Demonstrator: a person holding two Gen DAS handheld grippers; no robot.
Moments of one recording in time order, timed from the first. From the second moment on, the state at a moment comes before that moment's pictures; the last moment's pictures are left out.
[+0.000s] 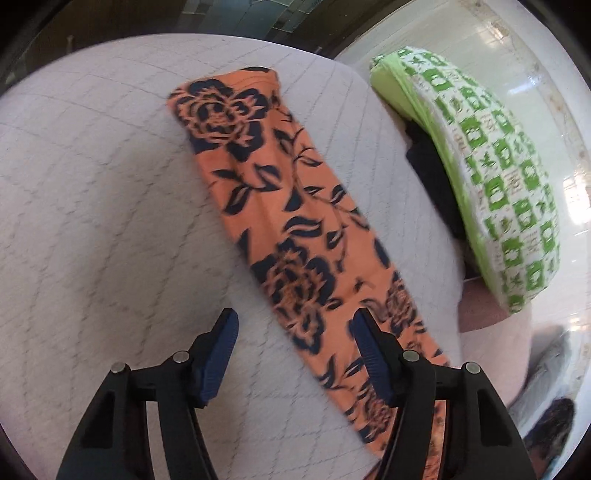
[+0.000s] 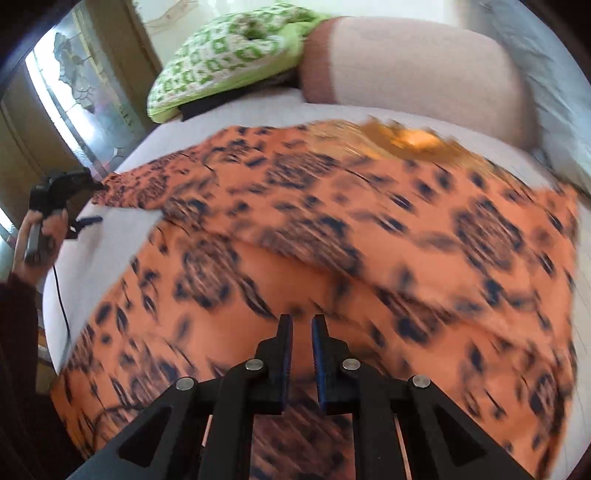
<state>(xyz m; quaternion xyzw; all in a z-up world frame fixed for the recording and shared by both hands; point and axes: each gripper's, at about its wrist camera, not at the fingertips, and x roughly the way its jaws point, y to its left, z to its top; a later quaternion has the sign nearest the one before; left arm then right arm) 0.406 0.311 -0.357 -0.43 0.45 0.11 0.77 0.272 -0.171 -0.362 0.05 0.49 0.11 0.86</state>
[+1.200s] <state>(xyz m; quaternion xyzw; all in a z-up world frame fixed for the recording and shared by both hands) 0.413 0.045 -0.225 -0.11 0.36 -0.08 0.92 0.276 -0.245 -0.346 0.21 0.42 0.07 0.88</state>
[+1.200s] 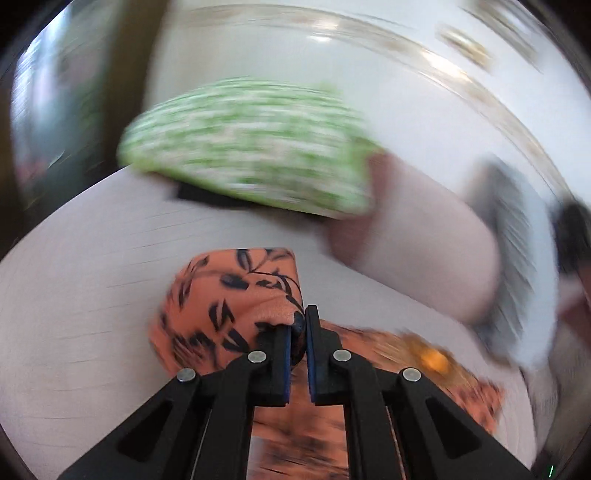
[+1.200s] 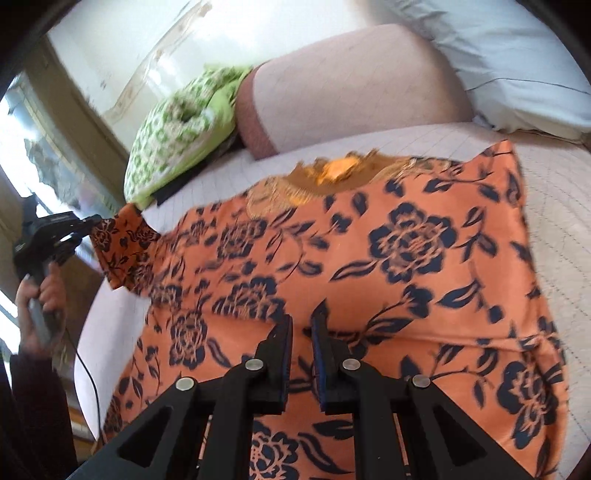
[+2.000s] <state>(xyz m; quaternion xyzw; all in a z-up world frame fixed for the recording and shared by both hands) 0.449 0.033 -0.299 -0.06 0.51 -0.03 0.86 0.279 -0.262 -0.336 0.16 0.41 0.02 0.90</state>
